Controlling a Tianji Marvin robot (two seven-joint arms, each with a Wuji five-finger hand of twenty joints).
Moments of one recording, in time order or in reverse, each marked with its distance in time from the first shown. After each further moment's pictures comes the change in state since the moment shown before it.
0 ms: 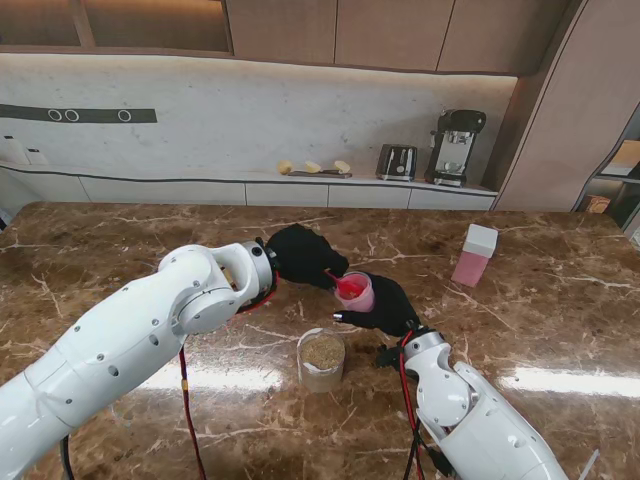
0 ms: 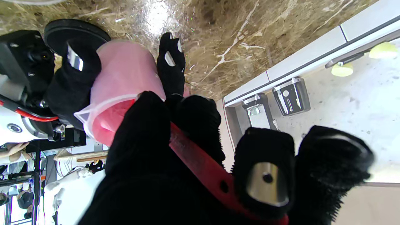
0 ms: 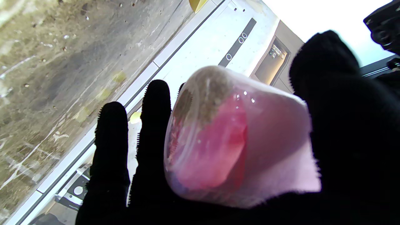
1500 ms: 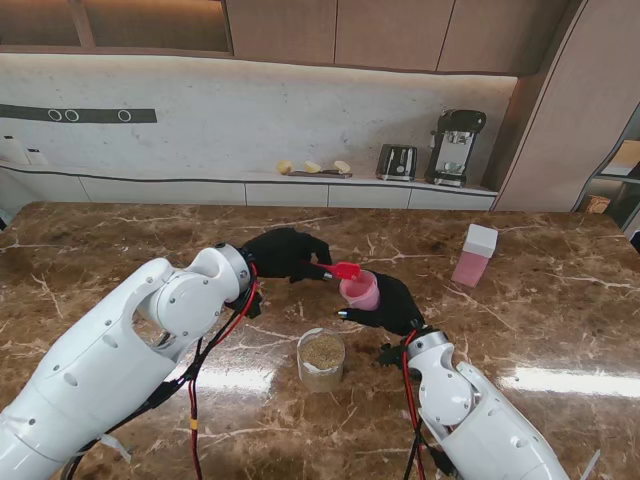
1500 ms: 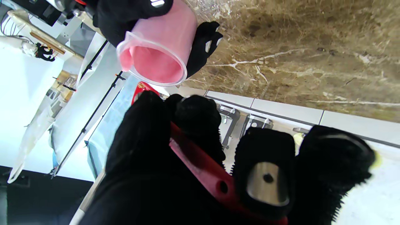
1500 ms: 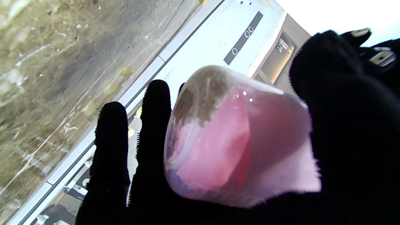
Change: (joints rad) left arm 0.188 -0.018 -0.224 -0.125 -0.509 0.303 -0.170; right arm -0.001 -0.003 0.017 0.012 0.000 0.007 -0.011; left_hand 0.000 0.000 -0.009 0.000 0.000 -0.007 0.000 -0.002 0.000 -0.002 0.000 0.000 0.000 0.000 0.000 0.000 0.001 0.000 0.000 -0.009; right_hand 0.000 0.000 0.000 0.000 0.000 0.000 0.000 0.000 0.000 0.000 0.000 0.000 0.000 0.000 0.000 0.000 0.000 0.000 0.000 0.000
